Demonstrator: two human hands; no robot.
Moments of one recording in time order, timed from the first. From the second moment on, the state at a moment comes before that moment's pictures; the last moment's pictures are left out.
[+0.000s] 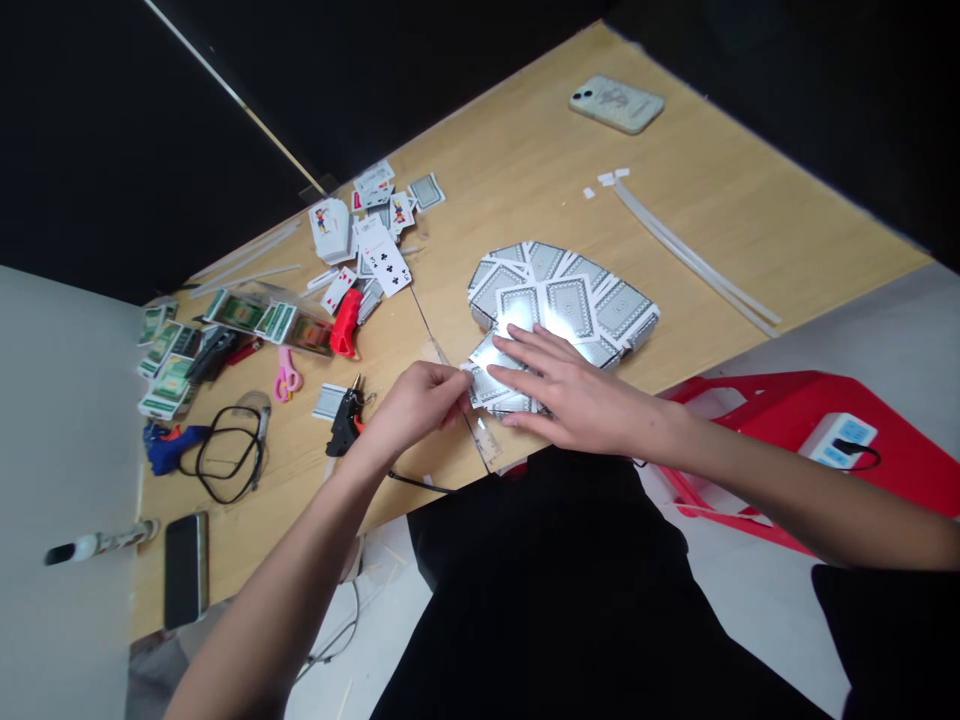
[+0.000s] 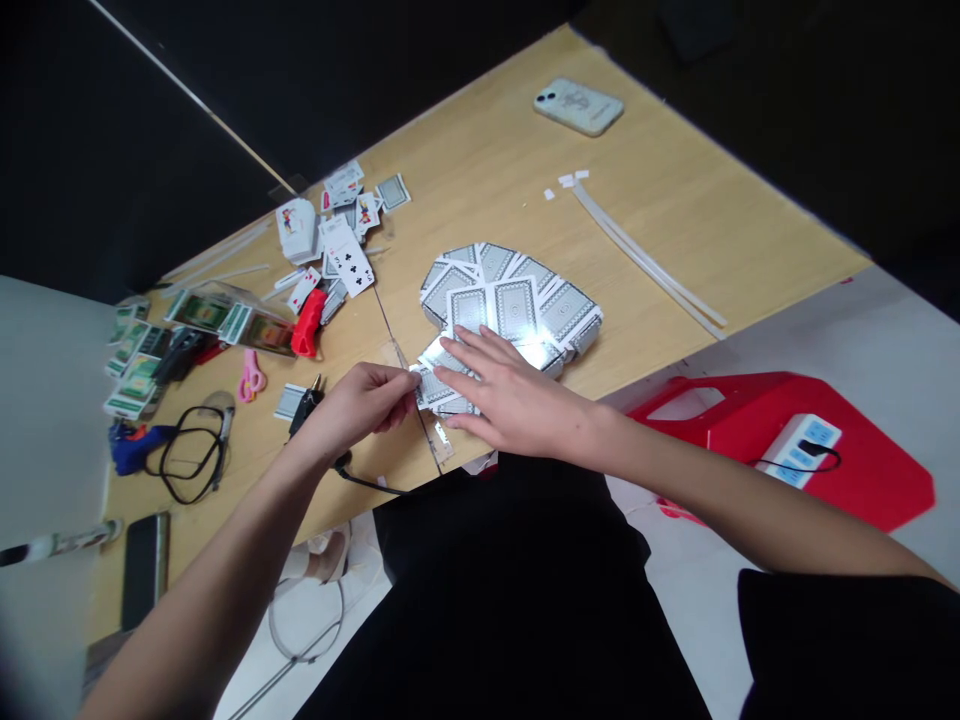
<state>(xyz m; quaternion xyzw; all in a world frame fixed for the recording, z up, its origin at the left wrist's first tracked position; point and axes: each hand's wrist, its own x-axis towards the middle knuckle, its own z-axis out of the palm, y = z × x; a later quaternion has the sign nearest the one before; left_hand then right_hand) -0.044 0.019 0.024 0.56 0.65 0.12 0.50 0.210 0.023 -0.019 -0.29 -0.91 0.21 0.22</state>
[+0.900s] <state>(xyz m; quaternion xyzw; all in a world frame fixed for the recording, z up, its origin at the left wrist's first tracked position) -0.039 0.022 0.029 0.57 0.65 0.10 0.48 0.208 0.023 -0.022 -0.28 -0.92 0.19 0.21</state>
